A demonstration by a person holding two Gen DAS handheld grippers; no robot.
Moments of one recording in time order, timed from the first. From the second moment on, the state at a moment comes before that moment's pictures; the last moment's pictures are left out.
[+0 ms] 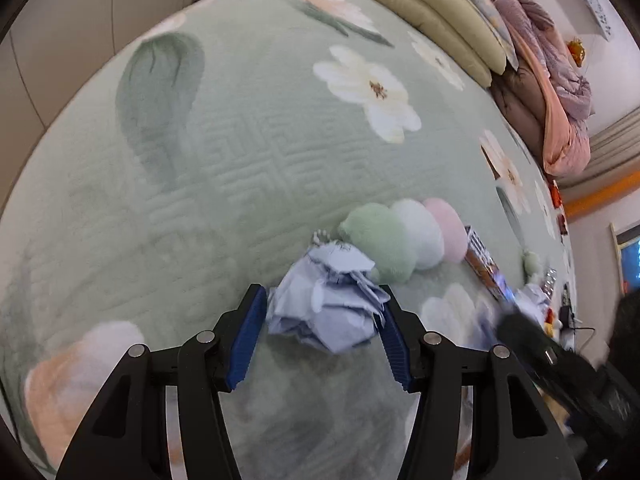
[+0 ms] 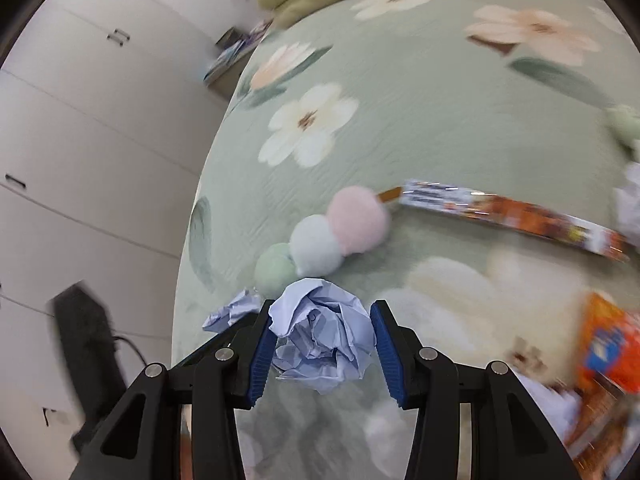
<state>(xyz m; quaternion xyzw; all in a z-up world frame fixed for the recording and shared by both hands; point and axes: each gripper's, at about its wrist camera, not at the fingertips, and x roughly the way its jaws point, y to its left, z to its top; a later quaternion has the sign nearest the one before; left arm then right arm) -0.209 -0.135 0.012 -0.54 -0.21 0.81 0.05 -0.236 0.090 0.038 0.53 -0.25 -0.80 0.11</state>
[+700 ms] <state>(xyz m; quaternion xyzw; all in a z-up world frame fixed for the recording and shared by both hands) -0.019 -0.025 0.062 -0.59 -0.17 0.77 0.19 -0.014 0.166 0.067 0.57 -0.25 -0.78 -0.02</state>
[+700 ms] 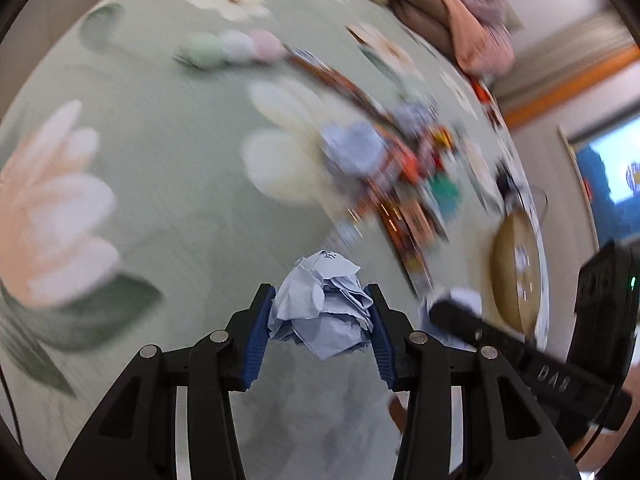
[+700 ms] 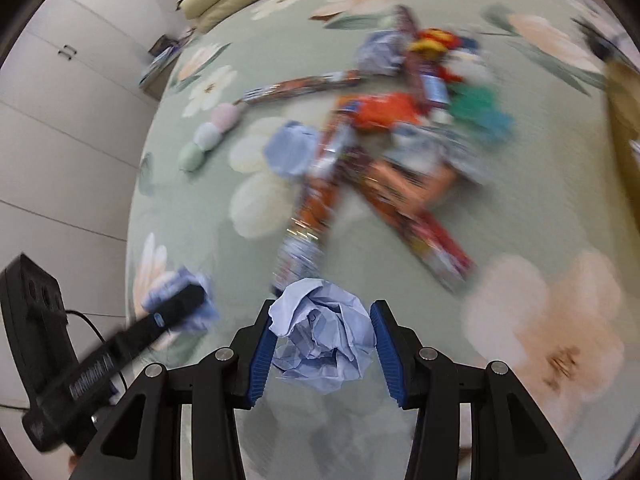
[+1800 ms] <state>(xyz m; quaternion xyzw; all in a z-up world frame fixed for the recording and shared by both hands) 0.012 0.371 0.156 -0.52 -0.01 0.78 0.36 0.127 0.535 0.177 0.45 -0.22 -0.83 -0.24</state>
